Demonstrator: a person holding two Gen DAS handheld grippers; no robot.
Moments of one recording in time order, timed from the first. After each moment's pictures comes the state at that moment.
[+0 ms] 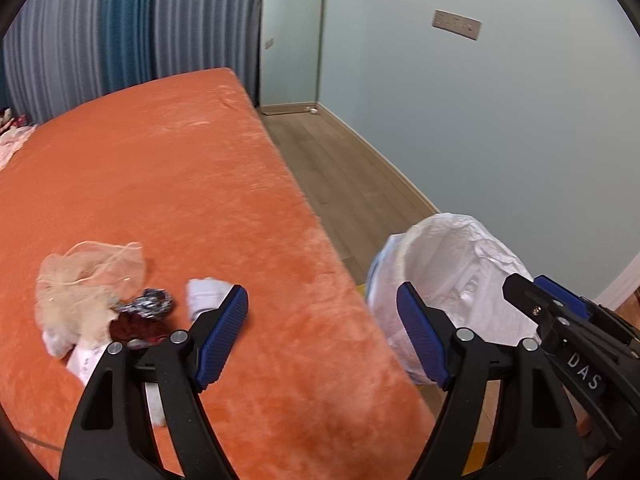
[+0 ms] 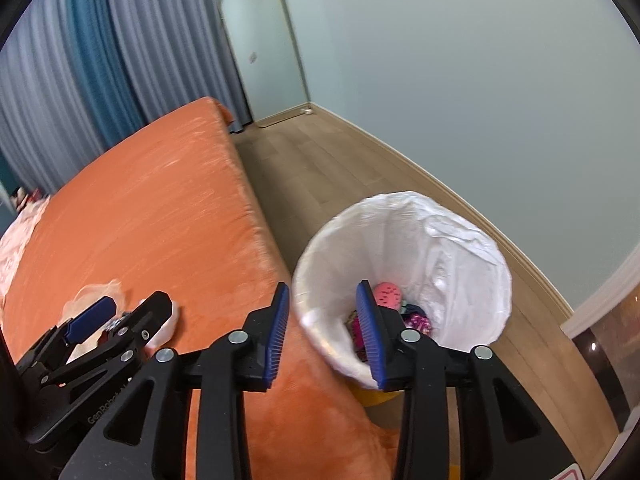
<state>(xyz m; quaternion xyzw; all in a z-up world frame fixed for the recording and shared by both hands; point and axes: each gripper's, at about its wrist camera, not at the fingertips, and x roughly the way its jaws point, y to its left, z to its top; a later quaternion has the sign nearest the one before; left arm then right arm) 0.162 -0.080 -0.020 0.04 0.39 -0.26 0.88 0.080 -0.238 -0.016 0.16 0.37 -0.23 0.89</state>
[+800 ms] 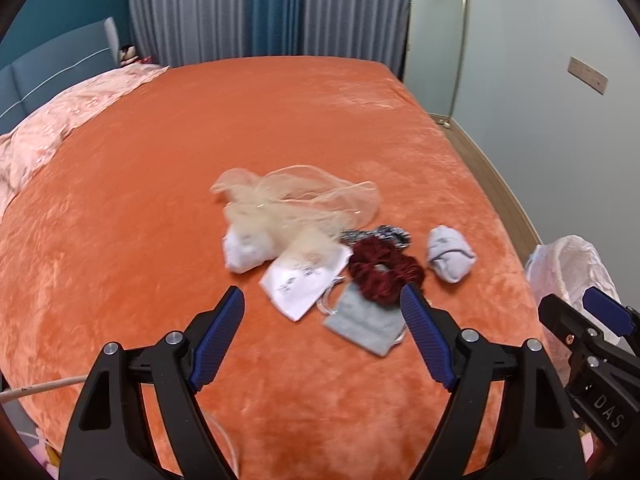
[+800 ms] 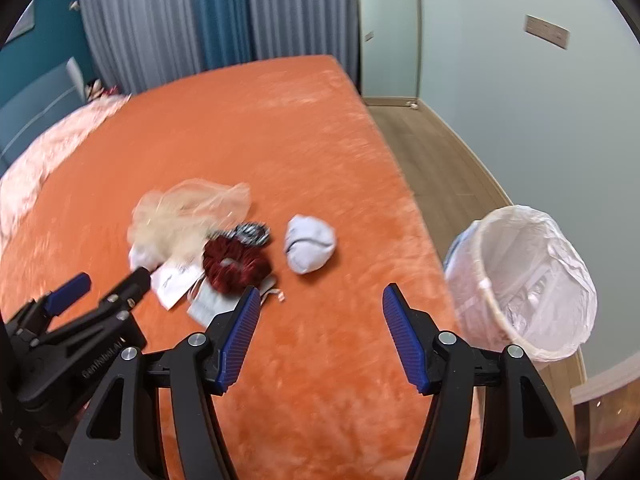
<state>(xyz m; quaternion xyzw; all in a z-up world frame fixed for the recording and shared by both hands) 0.141 0.124 -0.046 -0.02 0.40 -0.04 0.91 0.113 -0.058 -0.037 0.04 0.42 -0.08 0.90</state>
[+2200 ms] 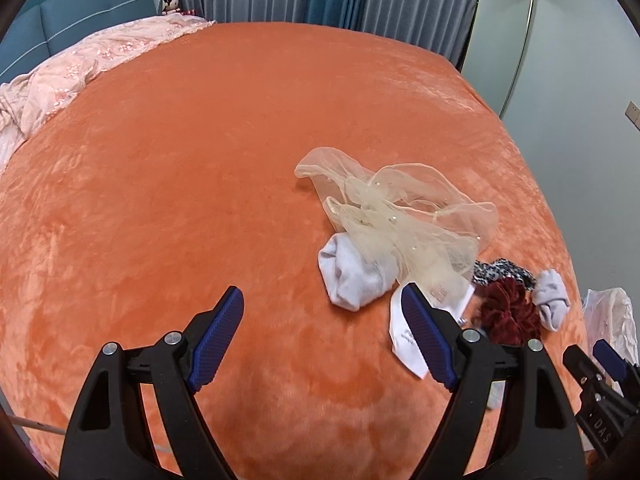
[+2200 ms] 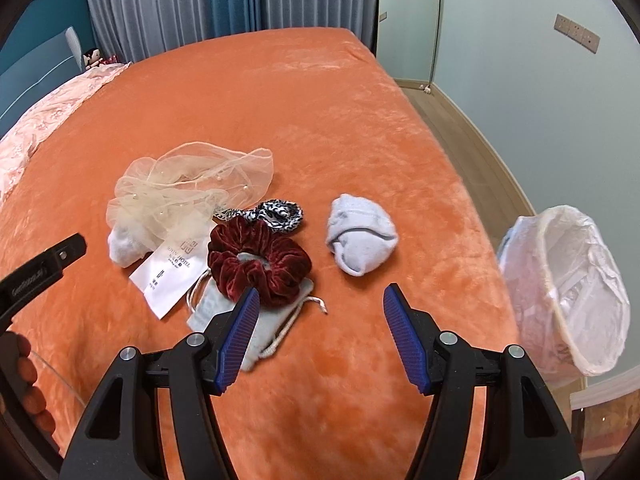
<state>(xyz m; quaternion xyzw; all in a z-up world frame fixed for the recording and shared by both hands) 0.229 0.218 -0.100 -0.08 0.45 0.01 0.89 0.183 -0.022 -0.101 0.02 0.46 -0.08 0.88</state>
